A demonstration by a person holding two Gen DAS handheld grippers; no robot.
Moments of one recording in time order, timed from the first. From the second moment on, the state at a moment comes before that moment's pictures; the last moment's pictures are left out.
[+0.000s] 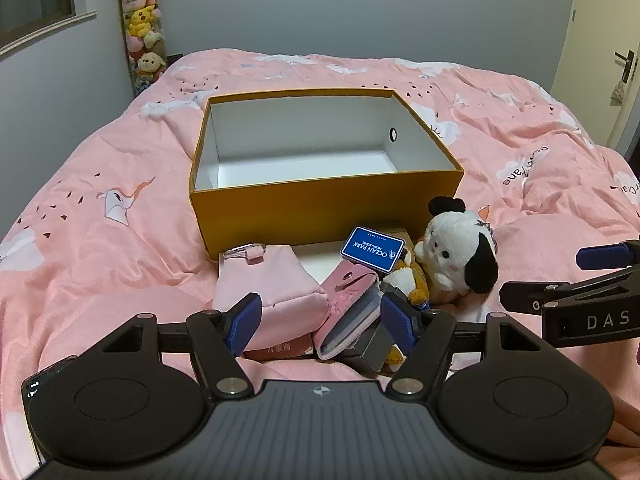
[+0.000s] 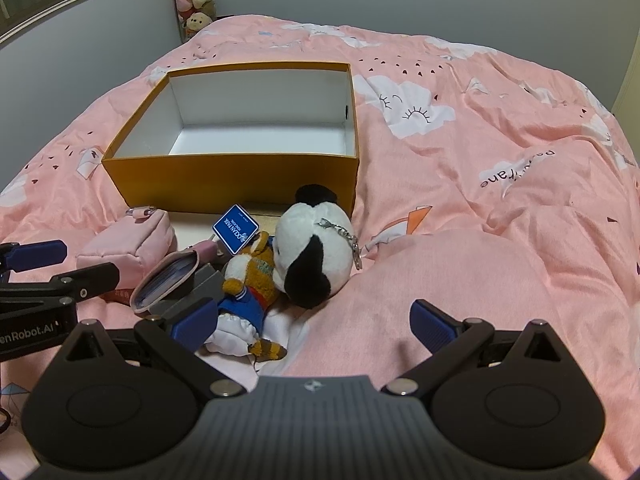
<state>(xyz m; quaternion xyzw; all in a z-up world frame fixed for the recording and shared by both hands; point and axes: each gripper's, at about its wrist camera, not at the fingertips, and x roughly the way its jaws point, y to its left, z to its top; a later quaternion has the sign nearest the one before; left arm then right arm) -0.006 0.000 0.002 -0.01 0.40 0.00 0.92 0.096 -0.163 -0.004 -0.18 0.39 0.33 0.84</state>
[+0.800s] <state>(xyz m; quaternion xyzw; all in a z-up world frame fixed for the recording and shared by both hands) 0.000 0.002 -0.004 -0.01 0.42 -0.03 0.91 0.100 -0.160 -0.010 -0.18 0.41 0.34 0.83</state>
